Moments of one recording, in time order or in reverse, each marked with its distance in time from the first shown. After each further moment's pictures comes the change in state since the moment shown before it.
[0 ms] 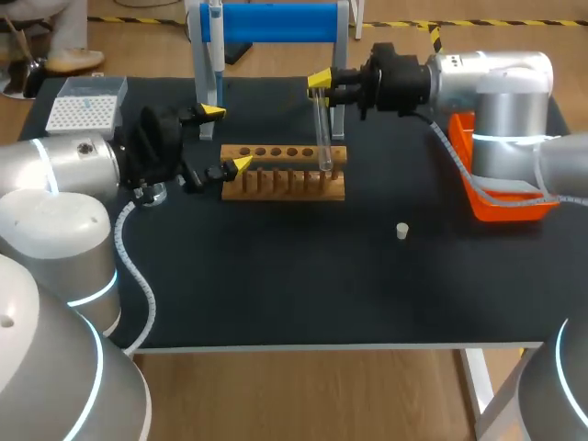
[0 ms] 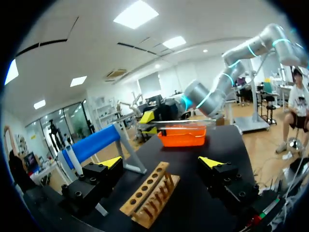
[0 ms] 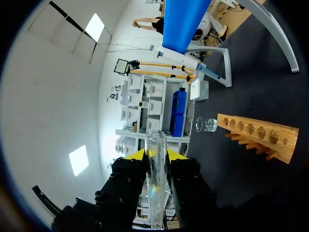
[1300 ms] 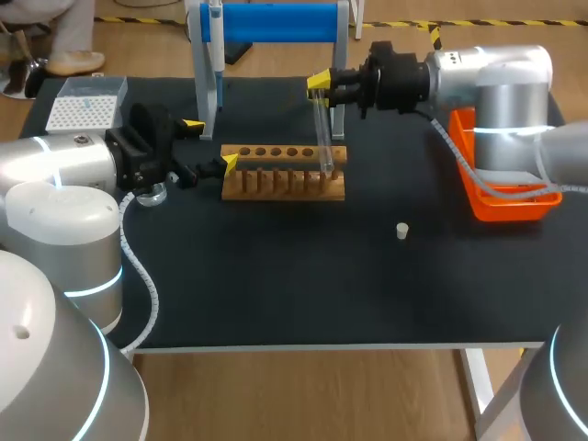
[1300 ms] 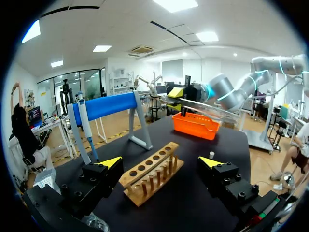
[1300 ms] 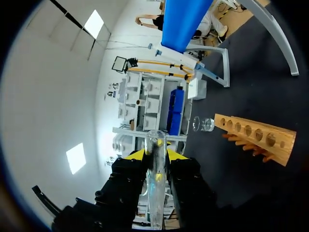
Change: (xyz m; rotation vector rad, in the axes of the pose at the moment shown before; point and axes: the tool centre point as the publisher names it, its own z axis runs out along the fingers) left arm -0.024 0.050 -0.006 -0.170 -0.107 -0.331; right arm -0.003 0.002 0.000 0.018 -0.019 0.002
